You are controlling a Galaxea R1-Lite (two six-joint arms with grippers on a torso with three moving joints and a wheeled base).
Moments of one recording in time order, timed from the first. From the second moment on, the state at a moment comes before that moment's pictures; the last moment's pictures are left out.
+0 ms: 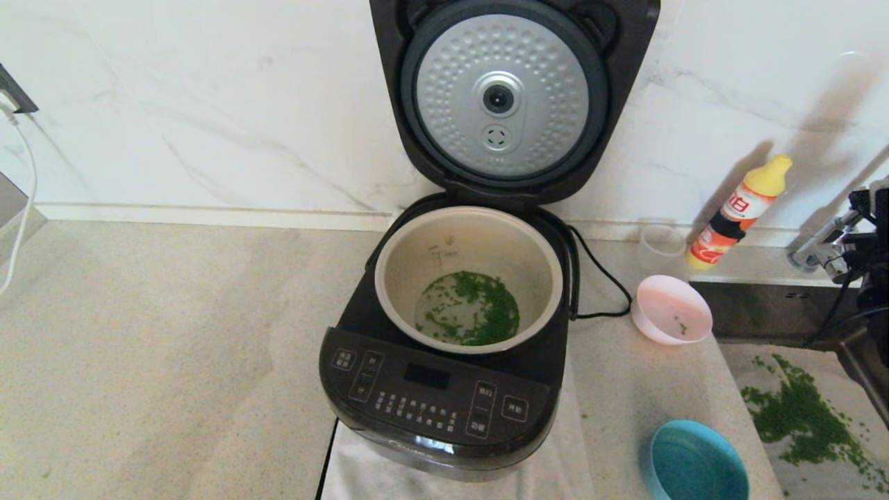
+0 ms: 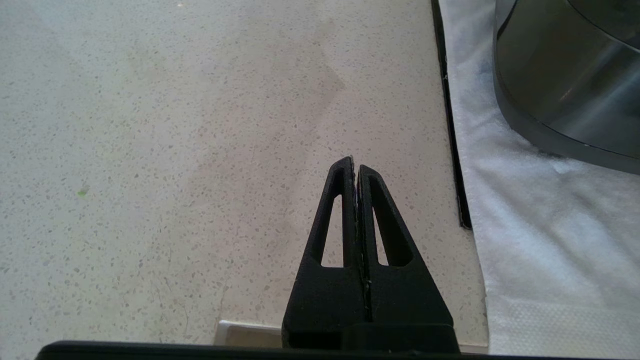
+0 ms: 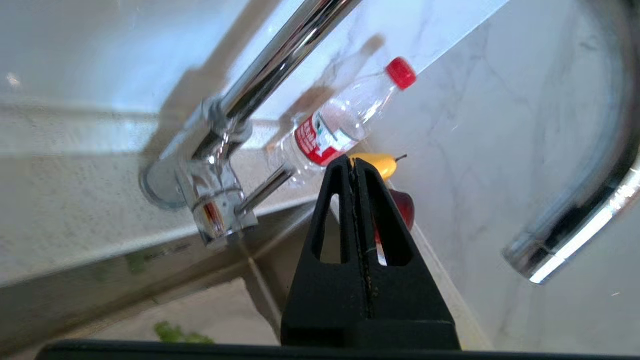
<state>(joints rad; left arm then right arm) -0.02 0.00 -0.02 0.05 0.00 0.00 -0.38 2.02 -0.97 -1.33 -0.52 -0.55</state>
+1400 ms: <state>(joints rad) -0.02 0.00 -0.02 0.05 0.00 0.00 -0.39 2.02 -0.92 -1.19 -0.58 -0.66</state>
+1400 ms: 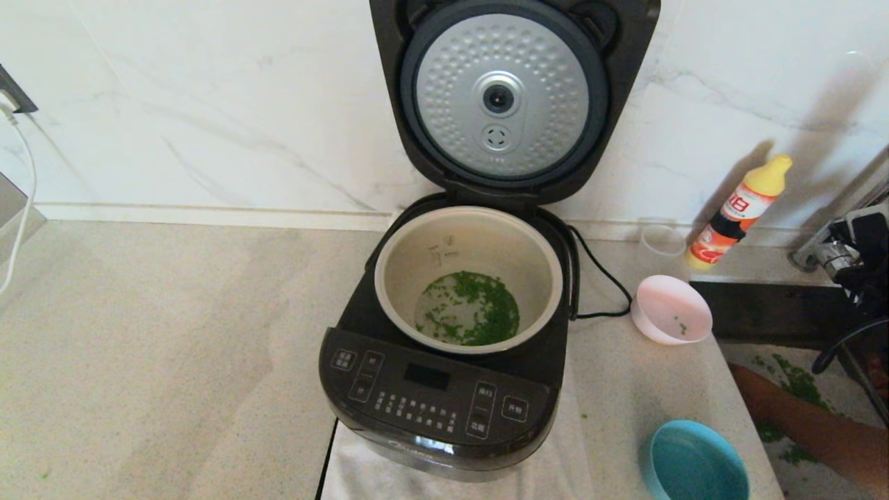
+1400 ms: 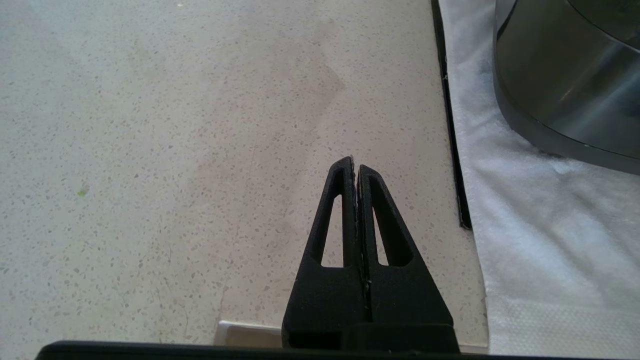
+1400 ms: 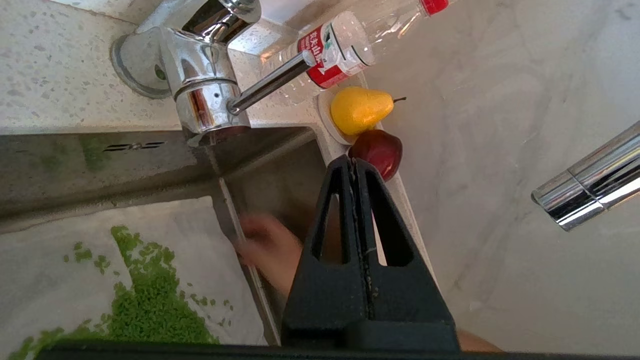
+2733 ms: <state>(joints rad) -0.02 0.00 -0.02 0.05 0.00 0.00 -0.37 2.01 -0.92 -1.19 -0.60 -0.65</state>
